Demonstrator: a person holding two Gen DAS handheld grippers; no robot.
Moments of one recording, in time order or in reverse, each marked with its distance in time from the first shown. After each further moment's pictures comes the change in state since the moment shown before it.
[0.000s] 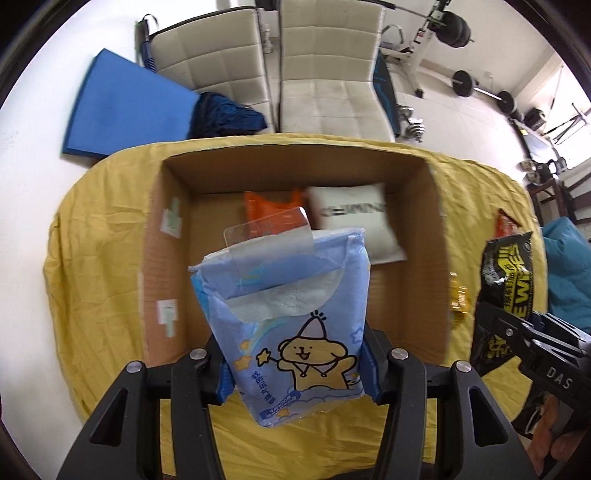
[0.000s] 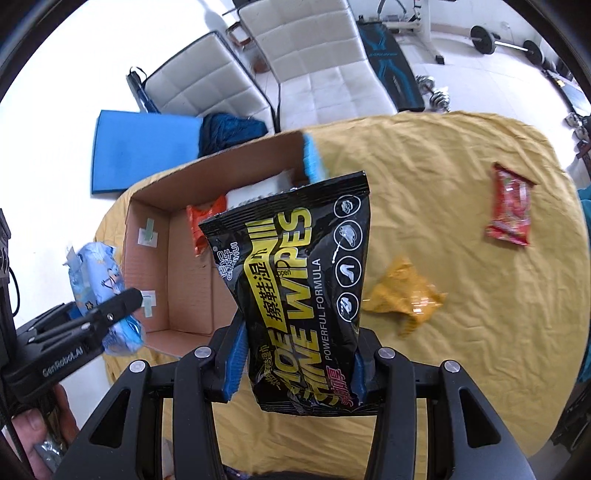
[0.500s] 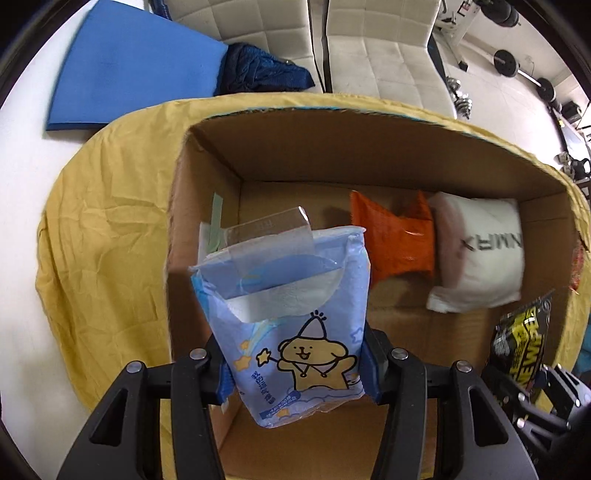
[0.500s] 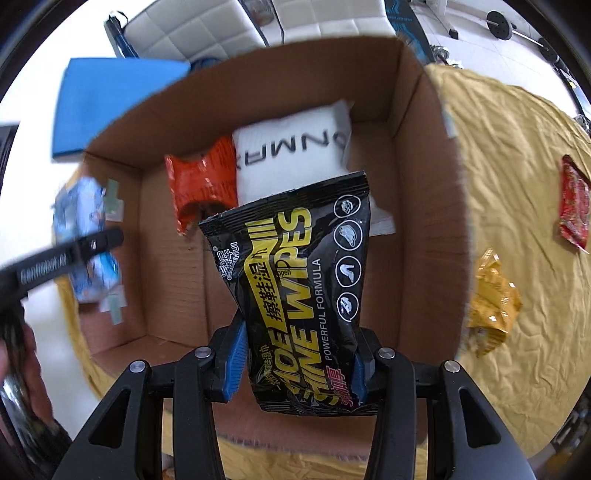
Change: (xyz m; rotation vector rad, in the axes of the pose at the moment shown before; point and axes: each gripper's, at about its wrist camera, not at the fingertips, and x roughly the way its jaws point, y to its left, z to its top) left arm 0.108 0.103 0.055 -0.046 0.163 0.095; right arm 0.139 0.054 0.012 -0.020 0.164 -0.099
